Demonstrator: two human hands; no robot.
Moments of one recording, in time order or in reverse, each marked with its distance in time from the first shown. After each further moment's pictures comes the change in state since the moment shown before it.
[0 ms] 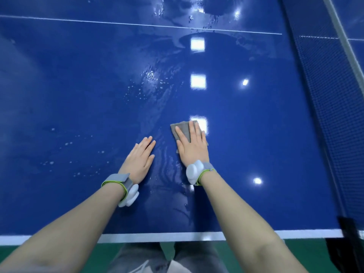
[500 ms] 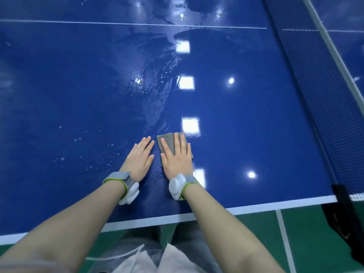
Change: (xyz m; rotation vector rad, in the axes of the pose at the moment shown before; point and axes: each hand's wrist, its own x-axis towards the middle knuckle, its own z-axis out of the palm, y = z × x) left_hand -0.036 -0.029 -0.003 0.034 -0.051 0.064; right_hand -0.062 -0.092 0.032 0.032 -0.054 0.184
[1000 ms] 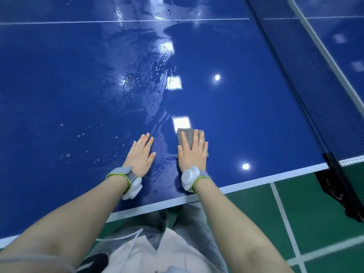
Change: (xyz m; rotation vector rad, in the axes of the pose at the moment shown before) left_hand -0.025 -0.015 0.002 0.055 -0.070 0.023; right_hand -0.039 0.008 0.014 0.035 0.064 0.213
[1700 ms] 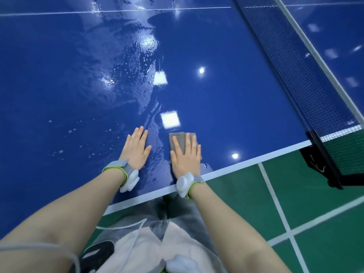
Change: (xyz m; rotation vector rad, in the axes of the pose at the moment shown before) left_hand -0.010 -0.001 -0.001 0.074 -0.026 0.044; right_hand -0.054 -0.010 0.016 0.021 0.033 0.057
